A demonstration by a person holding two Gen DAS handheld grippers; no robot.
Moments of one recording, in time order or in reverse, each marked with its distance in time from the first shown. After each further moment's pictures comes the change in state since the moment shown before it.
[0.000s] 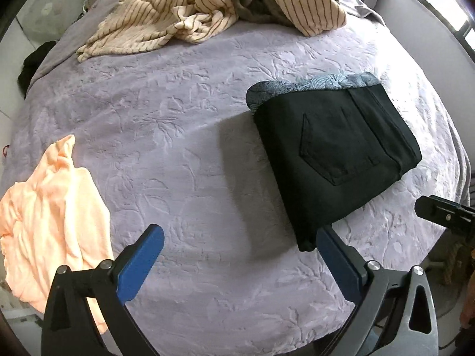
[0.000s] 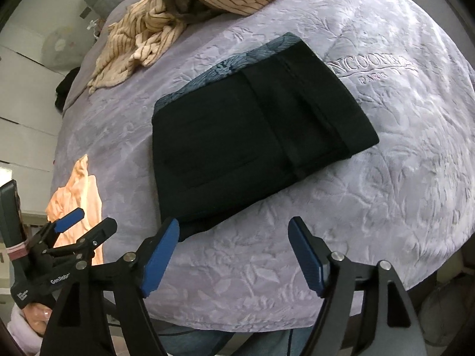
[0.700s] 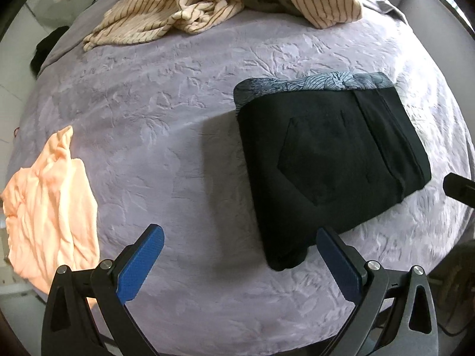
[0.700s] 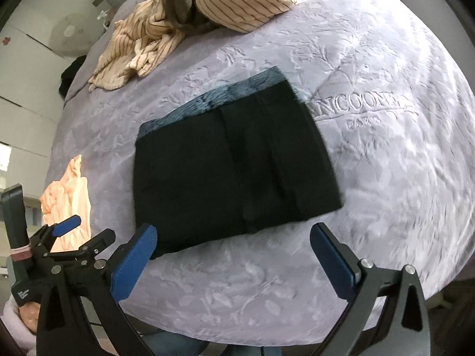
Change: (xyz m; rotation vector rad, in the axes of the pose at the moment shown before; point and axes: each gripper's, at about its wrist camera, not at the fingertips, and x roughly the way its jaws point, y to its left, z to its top) left arm 0.019 -0.049 0.028 -0.097 0.074 0.099; right arm -0.012 -0.047 0.064 -0.115 0.018 -0.006
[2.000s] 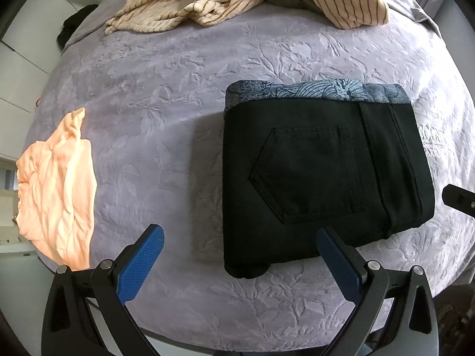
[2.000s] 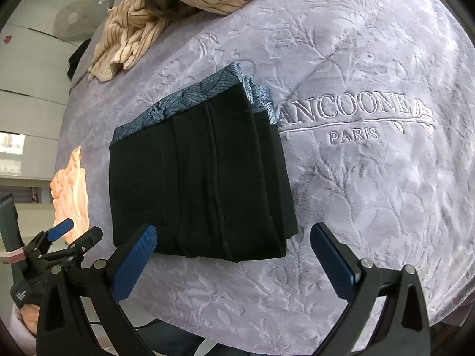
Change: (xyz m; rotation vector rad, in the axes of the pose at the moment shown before) left arm 0.002 -0.042 0.019 -0.133 0.057 0.101; right arm 0.031 -0.071 0.052 -0.035 0.153 0.104
